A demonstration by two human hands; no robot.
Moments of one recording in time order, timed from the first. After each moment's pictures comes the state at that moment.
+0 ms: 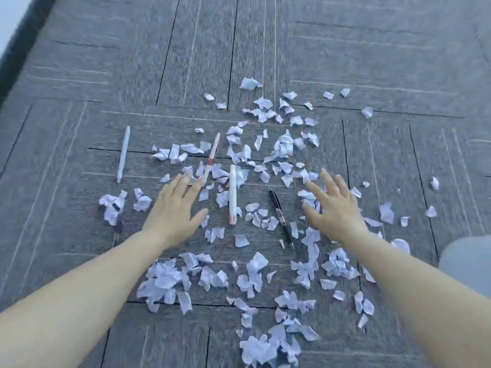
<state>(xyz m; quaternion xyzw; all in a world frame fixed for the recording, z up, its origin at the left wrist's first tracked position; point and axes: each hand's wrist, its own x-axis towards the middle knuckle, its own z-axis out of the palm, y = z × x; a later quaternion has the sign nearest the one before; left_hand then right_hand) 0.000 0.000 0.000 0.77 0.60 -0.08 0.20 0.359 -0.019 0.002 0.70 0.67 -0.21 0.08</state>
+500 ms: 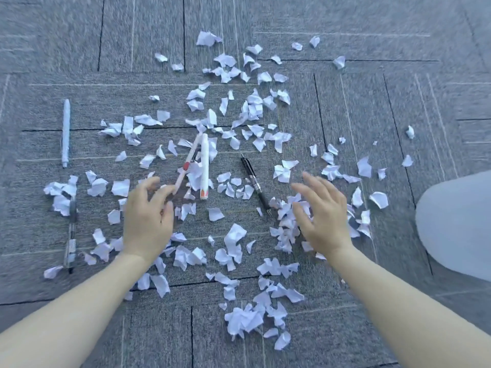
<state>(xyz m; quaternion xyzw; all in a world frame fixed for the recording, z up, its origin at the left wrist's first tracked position) 0.021 -0.055 -0.036 0.73 0.64 0.17 0.17 0.352 -0.114 -0.016 0.73 0.65 -0.17 -0.13</state>
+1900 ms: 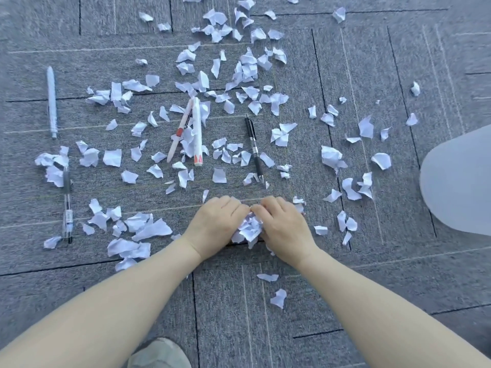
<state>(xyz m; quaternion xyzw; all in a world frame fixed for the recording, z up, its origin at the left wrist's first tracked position) 0.102 -0.122 -0.056 0.94 0.31 0.09 0.13 0.280 -0.179 -0.048 0.59 0.80 -0.12 -0.08</state>
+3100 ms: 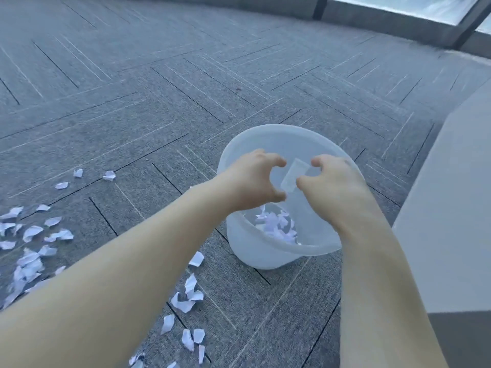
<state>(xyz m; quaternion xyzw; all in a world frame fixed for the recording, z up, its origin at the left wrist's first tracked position) 0.549 -0.093 0.212 0.94 0.11 0.00 0.31 0.592 -0.226 0.259 0.95 0.15 -0.13 -0.23</state>
